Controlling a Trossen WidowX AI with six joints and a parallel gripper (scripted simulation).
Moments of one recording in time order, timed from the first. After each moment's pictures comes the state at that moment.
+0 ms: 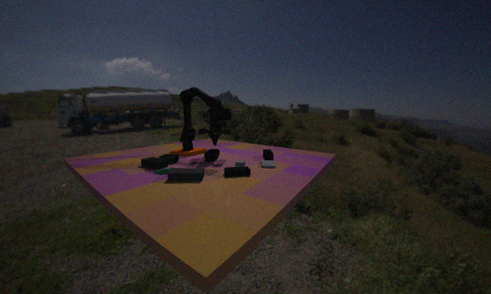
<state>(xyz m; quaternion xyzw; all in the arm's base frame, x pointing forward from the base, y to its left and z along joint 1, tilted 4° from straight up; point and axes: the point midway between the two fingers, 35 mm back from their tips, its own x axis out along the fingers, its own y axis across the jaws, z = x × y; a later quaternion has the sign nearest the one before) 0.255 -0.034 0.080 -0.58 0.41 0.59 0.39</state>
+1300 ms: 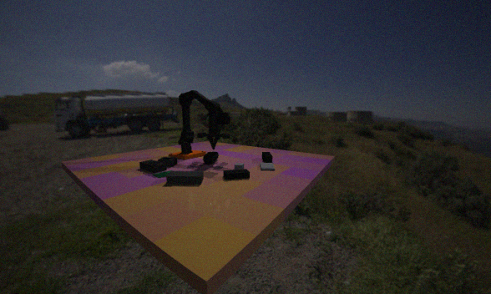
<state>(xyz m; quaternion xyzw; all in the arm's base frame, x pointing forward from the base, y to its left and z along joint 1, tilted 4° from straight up) 0.254 -0.034 0.073 -0.57 0.41 0.60 0.38</state>
